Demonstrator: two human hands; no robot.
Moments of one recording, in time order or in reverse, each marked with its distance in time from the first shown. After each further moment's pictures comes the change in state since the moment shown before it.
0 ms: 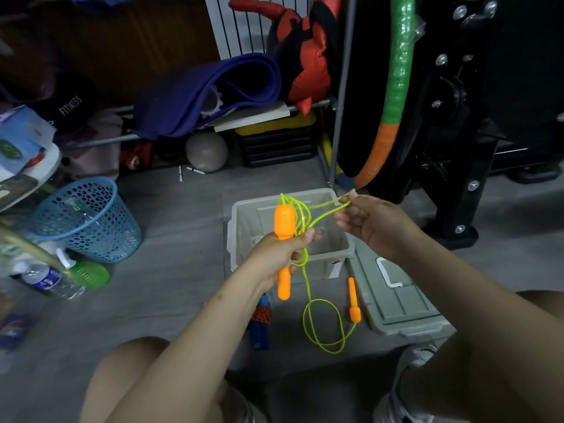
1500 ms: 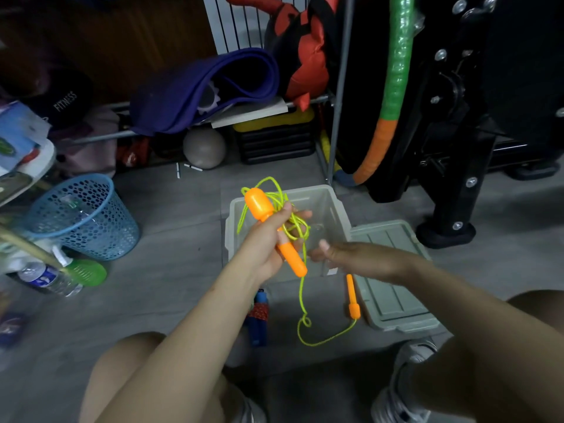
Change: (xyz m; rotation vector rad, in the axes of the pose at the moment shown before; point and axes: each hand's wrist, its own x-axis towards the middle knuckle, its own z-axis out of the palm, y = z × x) left_hand 0.001 0.016 0.001 -0.488 -0.004 0.061; right_hand -0.028 0.022 -0.007 -1.036 -0.466 0.240
